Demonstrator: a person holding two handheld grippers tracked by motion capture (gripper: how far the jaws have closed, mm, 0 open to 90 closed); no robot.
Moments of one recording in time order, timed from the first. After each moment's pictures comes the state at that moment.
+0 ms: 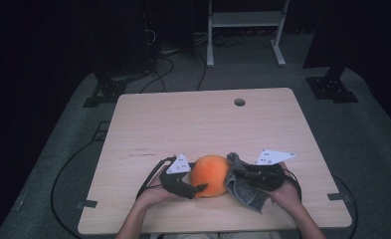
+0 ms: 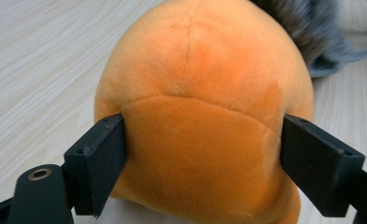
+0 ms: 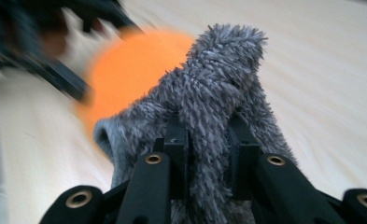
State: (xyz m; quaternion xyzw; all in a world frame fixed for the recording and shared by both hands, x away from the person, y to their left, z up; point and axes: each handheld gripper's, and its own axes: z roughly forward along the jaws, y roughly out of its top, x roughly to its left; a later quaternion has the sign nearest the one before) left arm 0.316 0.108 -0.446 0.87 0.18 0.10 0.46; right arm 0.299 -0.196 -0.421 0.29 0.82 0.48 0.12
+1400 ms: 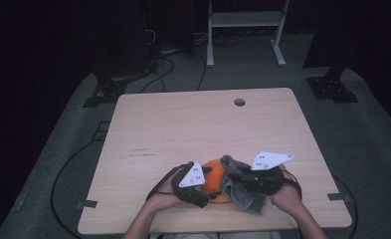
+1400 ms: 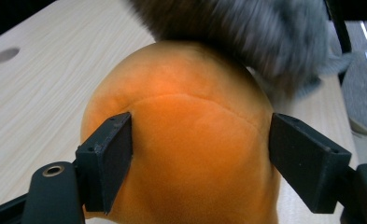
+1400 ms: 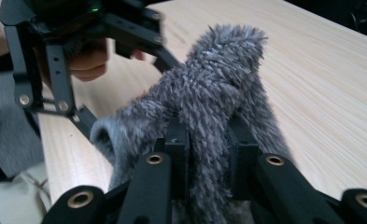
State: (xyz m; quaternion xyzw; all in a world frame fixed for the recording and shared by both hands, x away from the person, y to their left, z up) left arm 0.287 0.072 -0.429 0.87 0.08 0.14 0.46; right arm 0.279 -0.178 -0.391 0.23 0.84 0.47 0.13
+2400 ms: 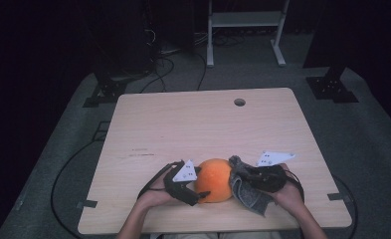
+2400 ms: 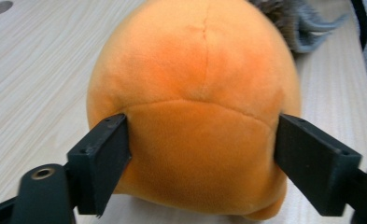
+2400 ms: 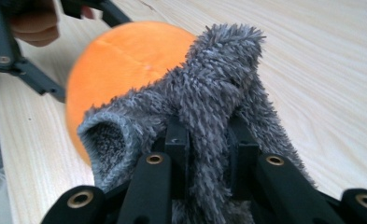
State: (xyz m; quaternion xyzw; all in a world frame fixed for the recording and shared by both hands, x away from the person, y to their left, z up) left arm 0.306 0.098 -0.442 0.89 0.12 0.11 0.43; right arm 0.298 -0.201 -0.427 0.30 0.83 0.45 0.11
